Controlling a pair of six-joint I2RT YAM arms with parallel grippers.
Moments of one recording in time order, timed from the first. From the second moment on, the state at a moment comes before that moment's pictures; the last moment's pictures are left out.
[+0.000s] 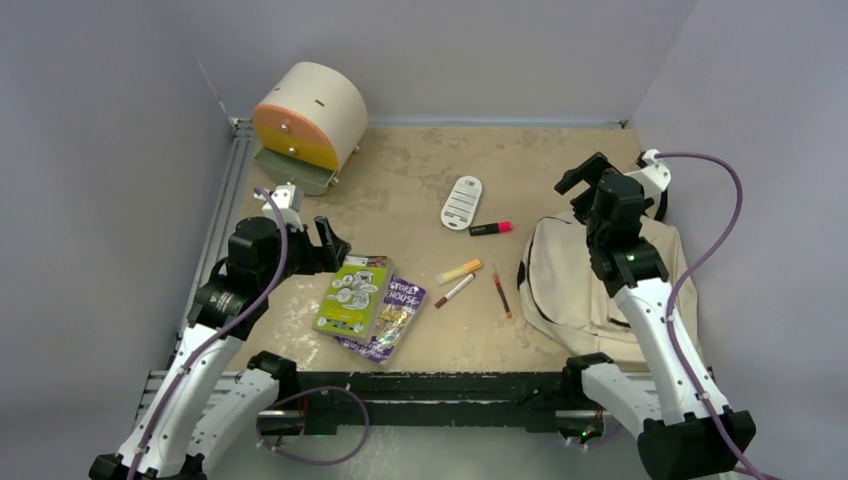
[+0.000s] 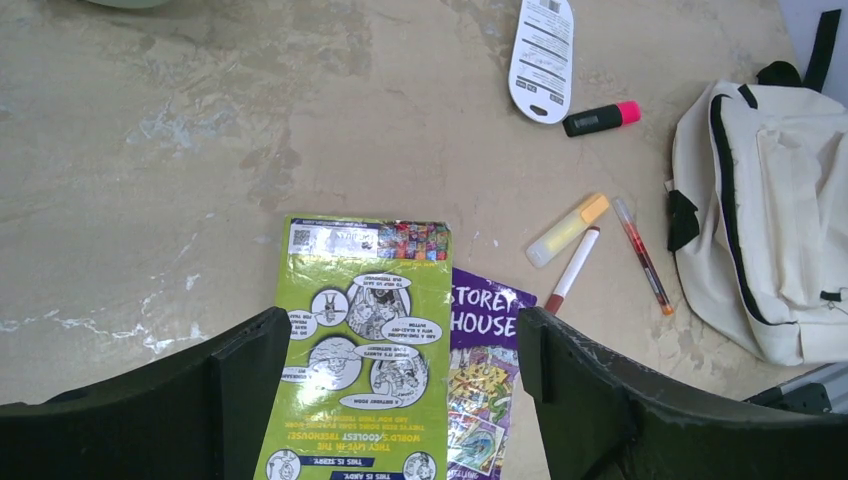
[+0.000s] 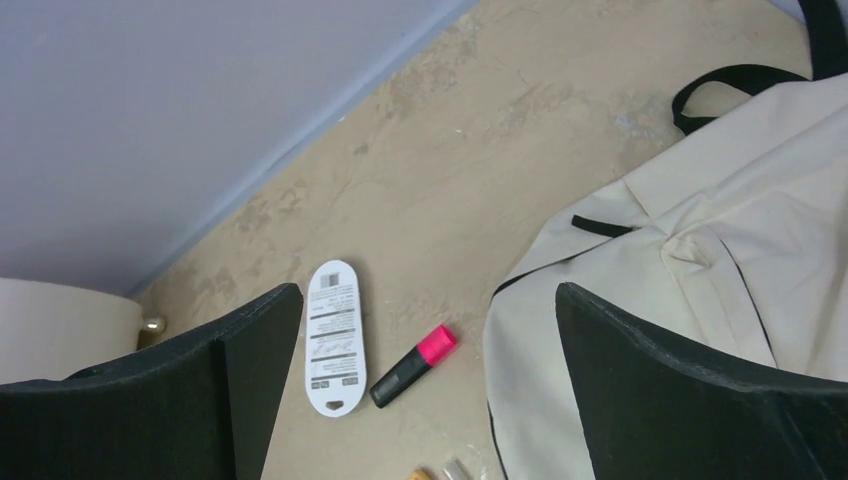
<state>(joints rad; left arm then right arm) -0.33 0.69 0.84 -0.61 0.07 -0.38 0.16 0.94 0.96 -0.34 0.42 0.67</state>
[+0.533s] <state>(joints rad) -0.33 0.72 0.84 -0.67 -0.06 -0.43 0.16 1.01 0.98 -0.44 0.40 0.67</state>
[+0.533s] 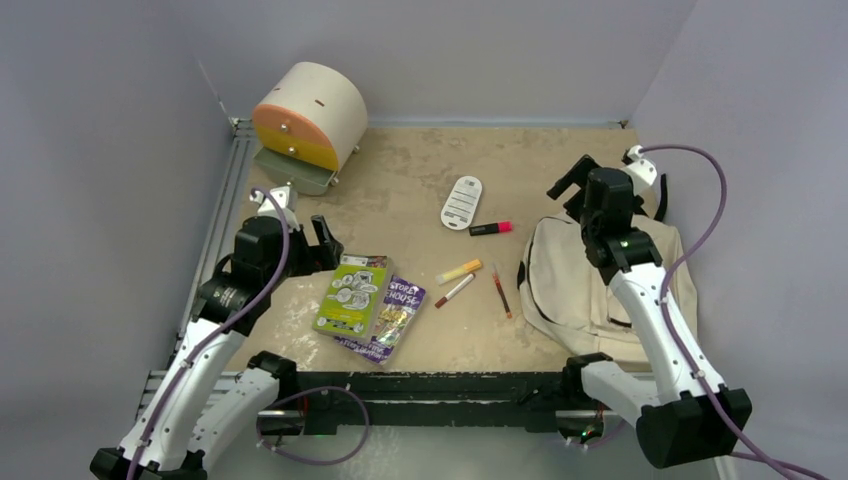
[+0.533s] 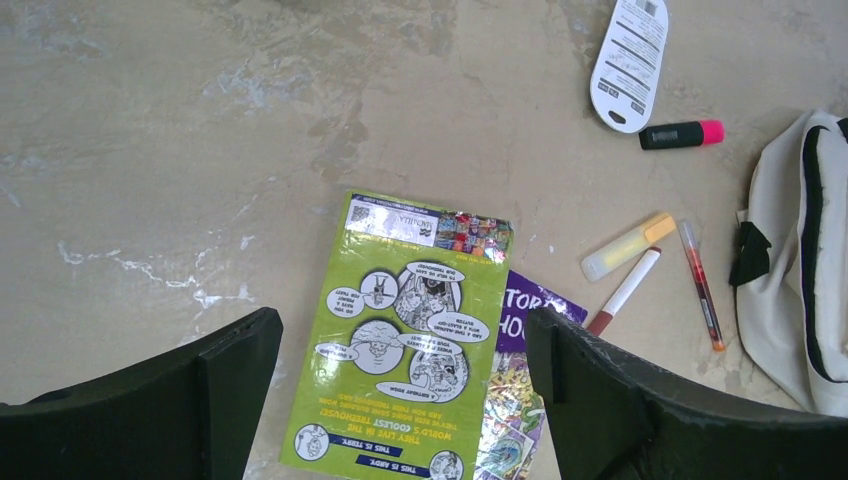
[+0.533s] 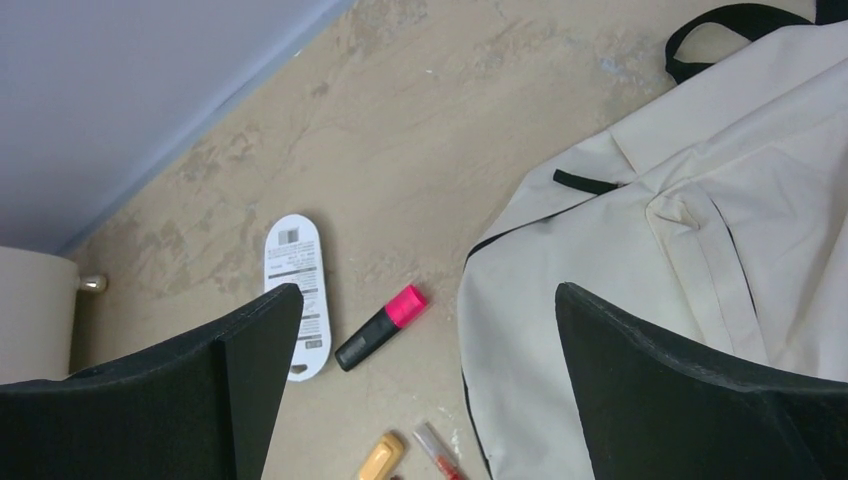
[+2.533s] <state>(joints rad) -0.33 0.72 0.83 -0.66 -0.03 -0.44 0.44 1.50 1.09 -0.78 0.51 0.72</state>
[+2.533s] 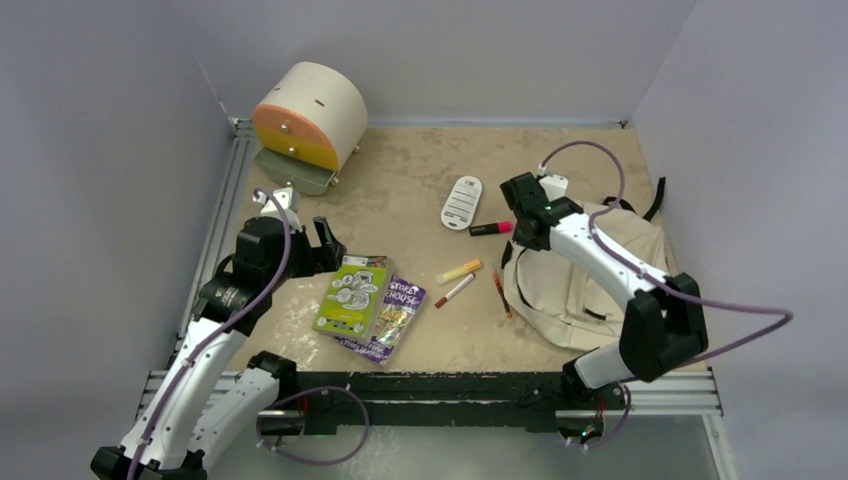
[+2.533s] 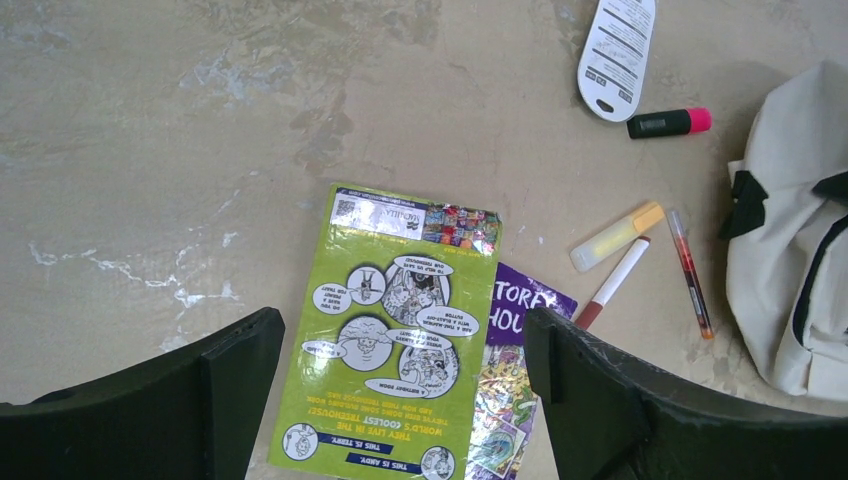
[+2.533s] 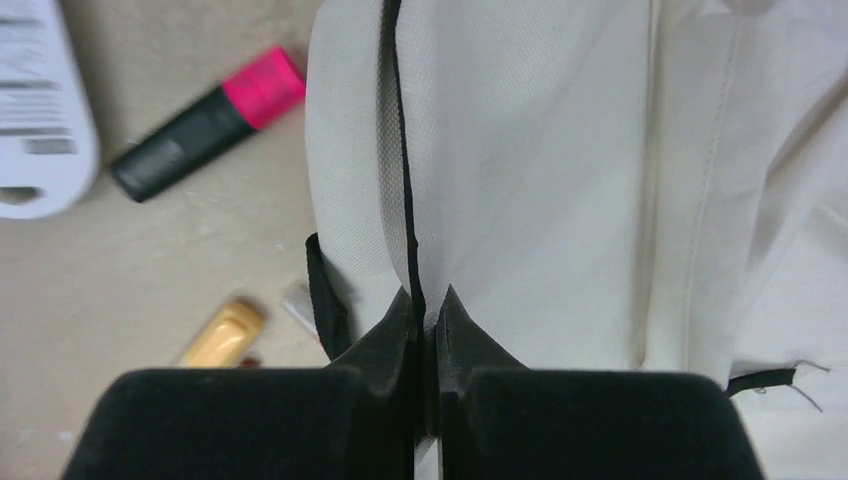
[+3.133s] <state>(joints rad) -0.33 0.66 0.84 -0.53 0.24 -0.41 0.44 1.12 1.20 -0.65 0.49 0.74</state>
